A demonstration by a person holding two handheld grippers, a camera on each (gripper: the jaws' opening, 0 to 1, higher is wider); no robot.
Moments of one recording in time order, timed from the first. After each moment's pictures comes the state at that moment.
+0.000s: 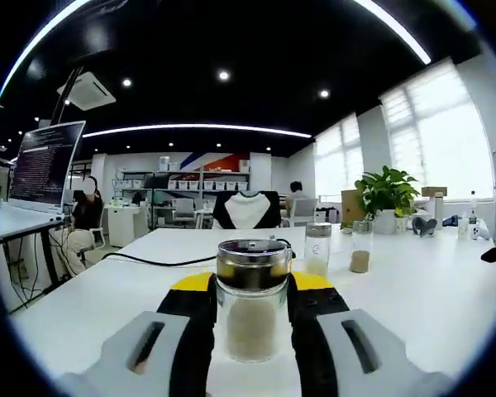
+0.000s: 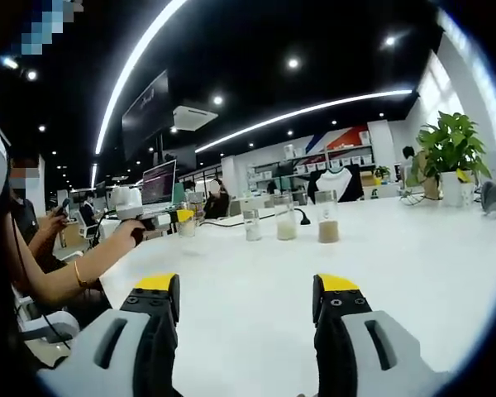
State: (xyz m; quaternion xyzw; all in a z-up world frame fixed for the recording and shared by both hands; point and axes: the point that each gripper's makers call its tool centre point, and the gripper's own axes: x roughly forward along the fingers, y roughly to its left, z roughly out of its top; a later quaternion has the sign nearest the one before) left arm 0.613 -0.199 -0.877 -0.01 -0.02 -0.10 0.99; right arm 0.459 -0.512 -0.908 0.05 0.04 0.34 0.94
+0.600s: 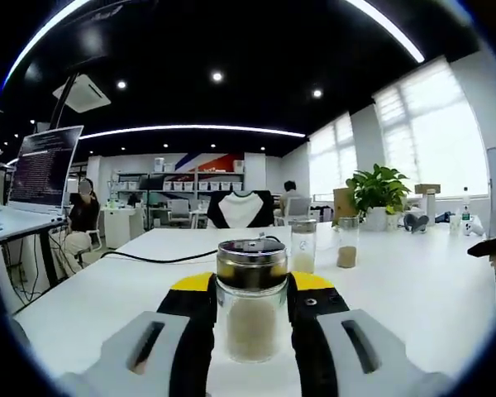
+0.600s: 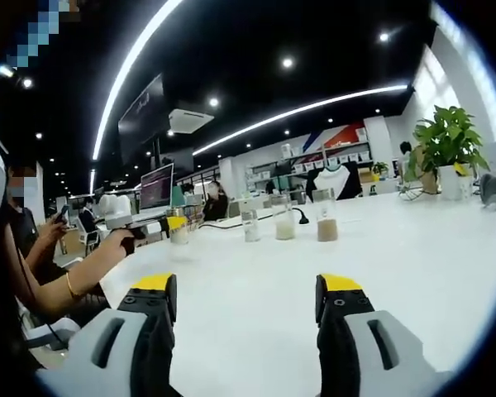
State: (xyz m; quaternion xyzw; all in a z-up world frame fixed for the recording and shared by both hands) left arm 0.589 -0.212 -0.877 -0.01 -0.03 -0.12 0.99; right arm 0.461 -0.517 -0.912 0.06 0.05 0.34 0.94
